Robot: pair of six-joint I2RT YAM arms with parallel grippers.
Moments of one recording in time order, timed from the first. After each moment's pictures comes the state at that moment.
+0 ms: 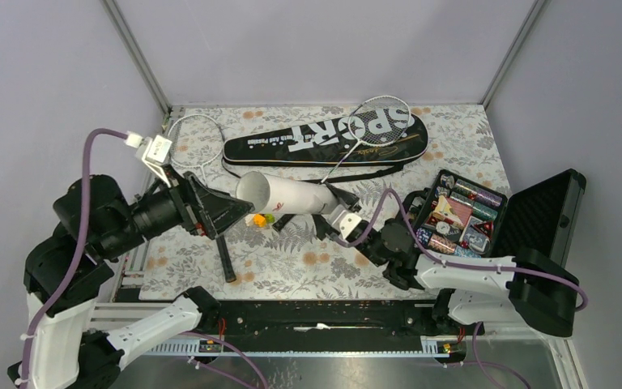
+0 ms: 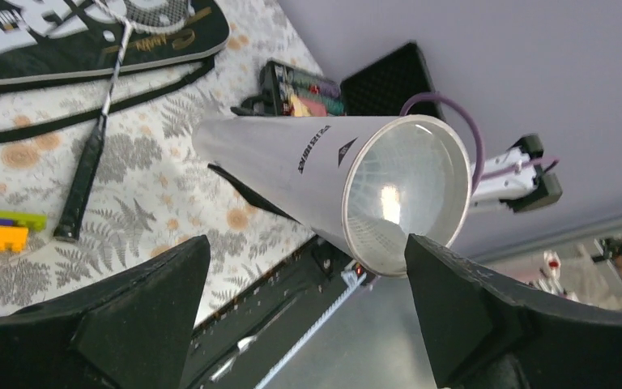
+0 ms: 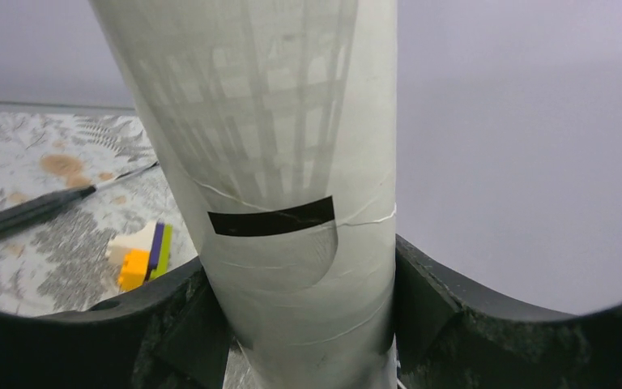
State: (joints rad) left arm -0.68 0.81 1.65 -1.05 0.23 -0.60; right arm 1.11 1.18 0.46 0.96 0.23 -0.56
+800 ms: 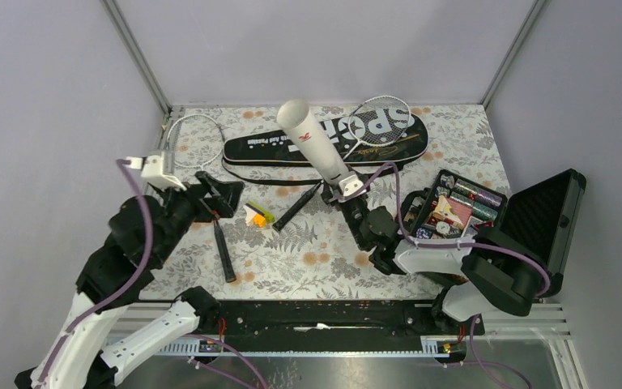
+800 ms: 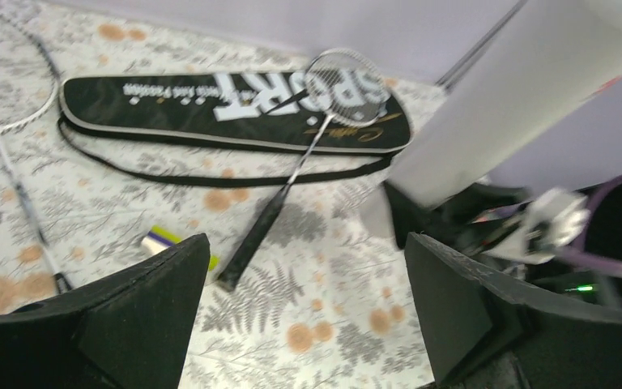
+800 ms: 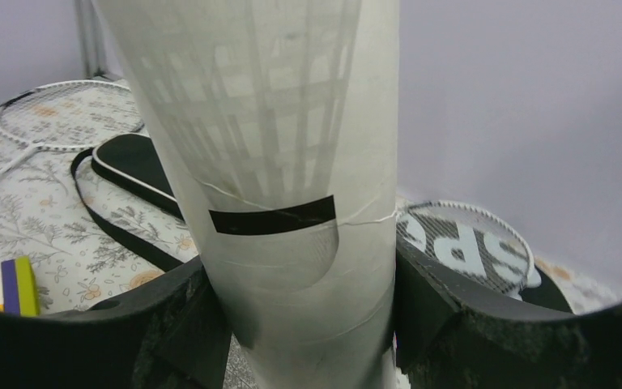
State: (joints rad) left arm -0.68 0.59 1.19 -0.73 -0.31 -0.54; right arm 0.98 1.47 0.54 1.19 0.54 -0.42
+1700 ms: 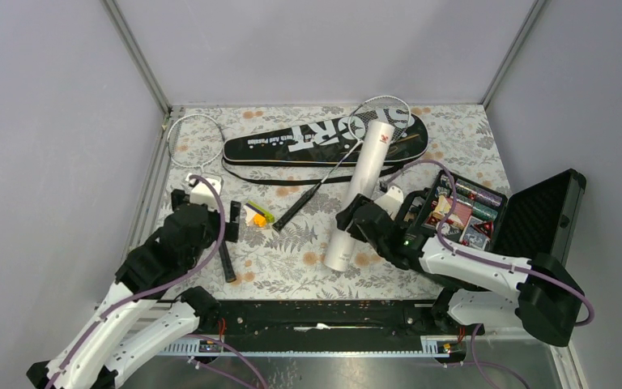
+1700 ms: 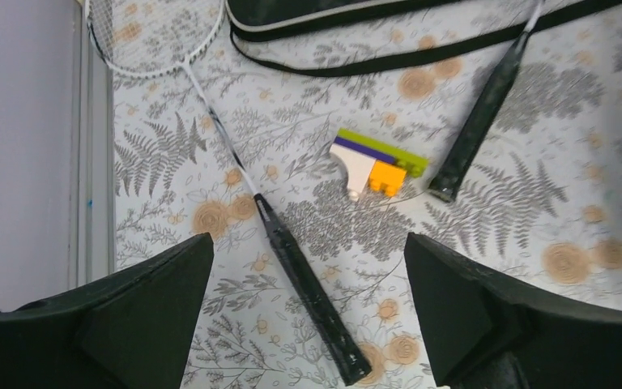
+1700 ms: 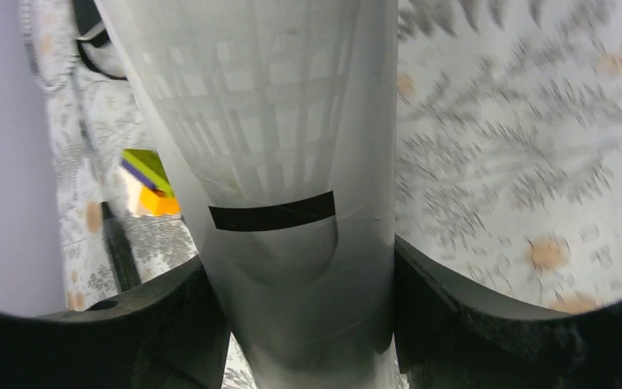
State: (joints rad) left arm -0.67 0.58 0.90 -0.83 -0.49 -0.13; right arm 0.94 1.16 0.64 -0.10 0.51 1.05
